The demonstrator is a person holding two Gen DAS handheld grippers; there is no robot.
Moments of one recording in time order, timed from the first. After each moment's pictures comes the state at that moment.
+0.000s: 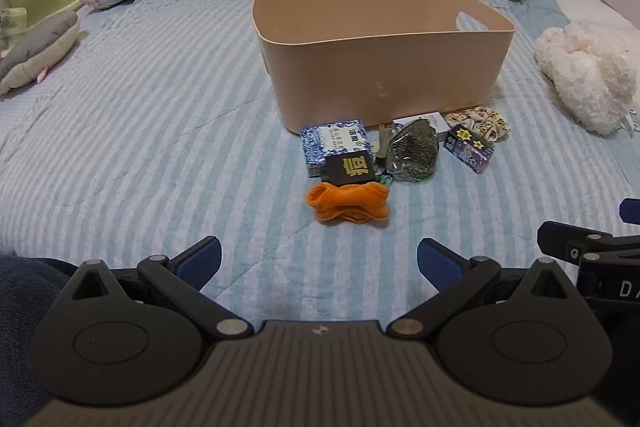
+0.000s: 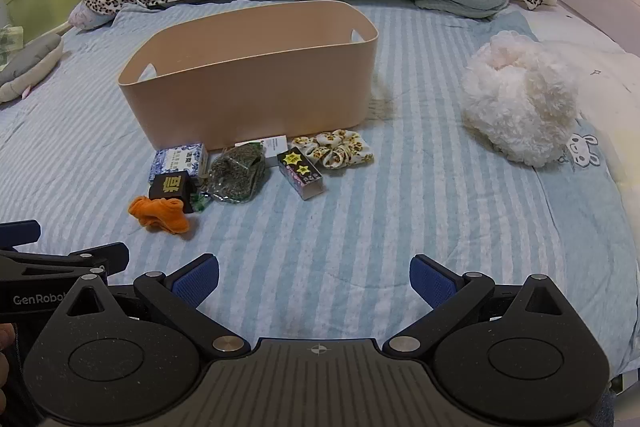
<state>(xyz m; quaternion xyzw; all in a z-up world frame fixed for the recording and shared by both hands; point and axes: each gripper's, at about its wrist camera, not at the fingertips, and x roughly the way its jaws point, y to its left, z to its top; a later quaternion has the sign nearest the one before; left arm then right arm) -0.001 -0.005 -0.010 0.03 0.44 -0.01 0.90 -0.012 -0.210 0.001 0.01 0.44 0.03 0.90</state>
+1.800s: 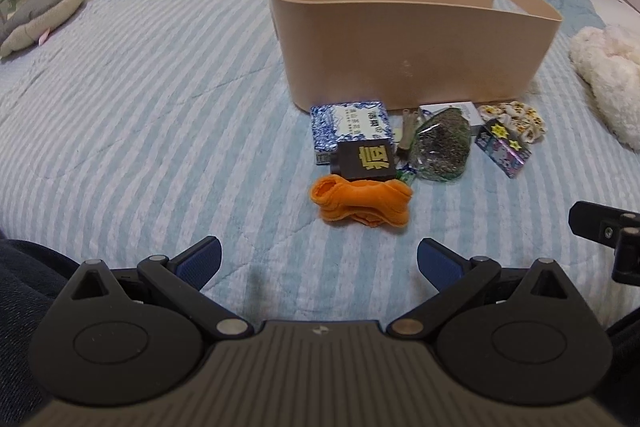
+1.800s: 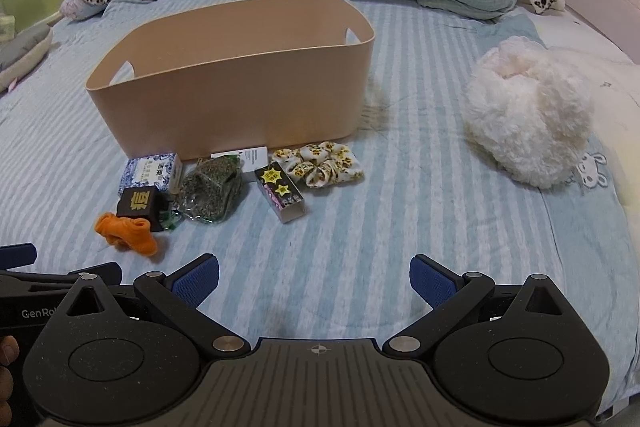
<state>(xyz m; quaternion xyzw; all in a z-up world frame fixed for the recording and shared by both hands) 0.036 -0.004 -0.045 0.00 0.47 0.03 0.88 0.034 -0.217 -0.014 -0.02 0.46 0.04 0.89</state>
